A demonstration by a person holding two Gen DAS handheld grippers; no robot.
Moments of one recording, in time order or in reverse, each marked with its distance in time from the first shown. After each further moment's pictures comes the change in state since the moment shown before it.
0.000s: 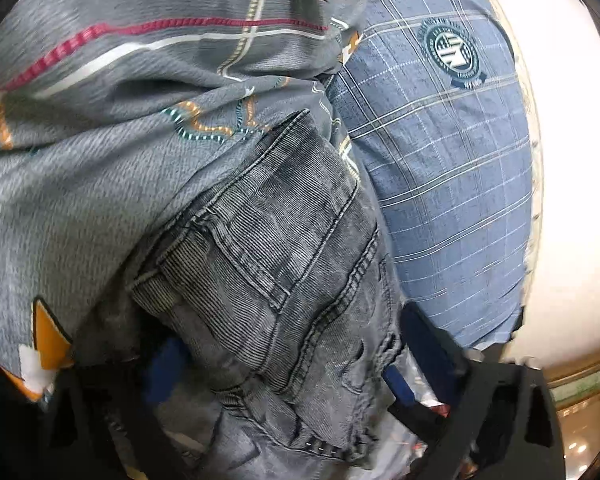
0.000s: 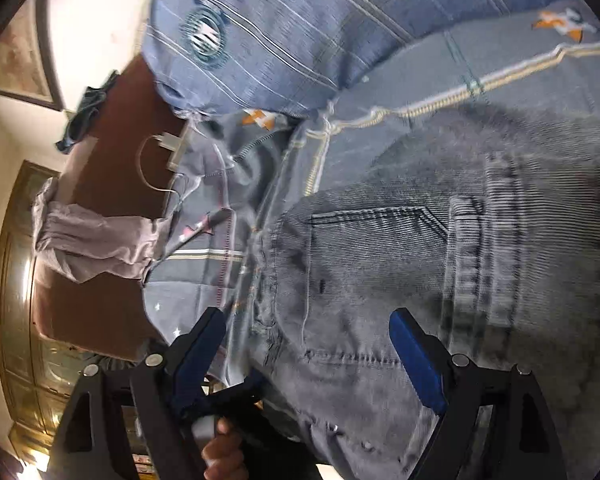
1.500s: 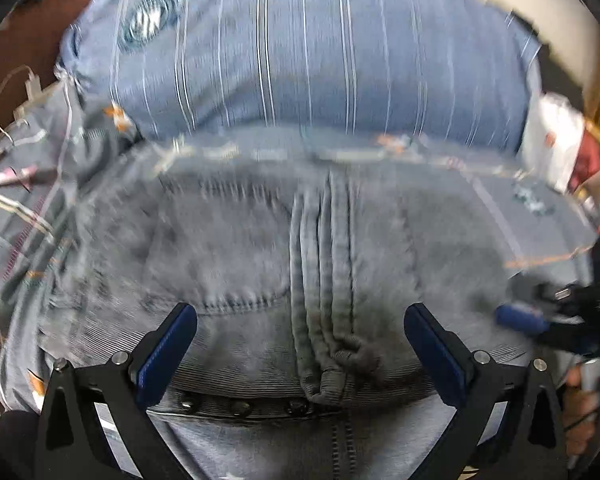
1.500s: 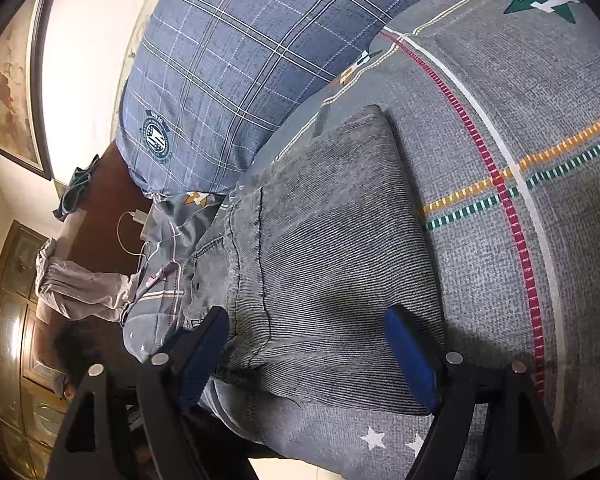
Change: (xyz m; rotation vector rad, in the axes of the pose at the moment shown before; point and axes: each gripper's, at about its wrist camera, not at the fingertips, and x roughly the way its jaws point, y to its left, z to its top) left arm 0.062 -0.166 -0.174 1.016 -0.052 0.367; right arm -0.165 -0.144 -0.094 0.122 -0.314 -0.046
